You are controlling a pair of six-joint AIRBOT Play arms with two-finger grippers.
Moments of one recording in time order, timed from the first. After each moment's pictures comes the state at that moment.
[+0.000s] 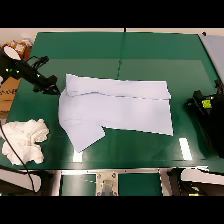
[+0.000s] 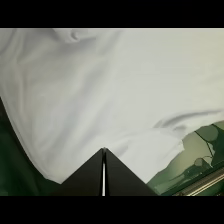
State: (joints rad) left arm 0.14 -1.64 1.55 1.07 -1.59 -1.39; right arm -0.63 -1.38 1.04 -0.98 1.28 1.39
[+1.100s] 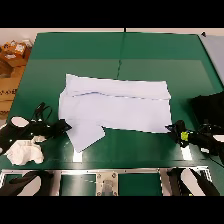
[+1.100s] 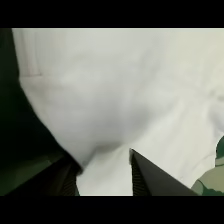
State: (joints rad) left arm 0.13 -1.02 0.40 0.80 -0.86 -1.33; right arm -0.64 -0.87 0.22 -0.76 0.91 1.52
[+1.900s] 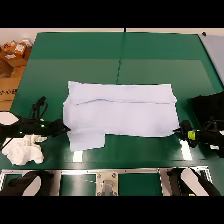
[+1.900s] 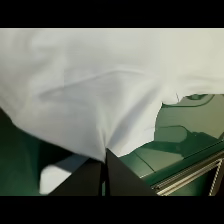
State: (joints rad) left arm 0.13 -0.84 0.51 0.84 -1.21 -1.34; right arm -0.71 -0.91 0.35 -0.93 1.00 1.52
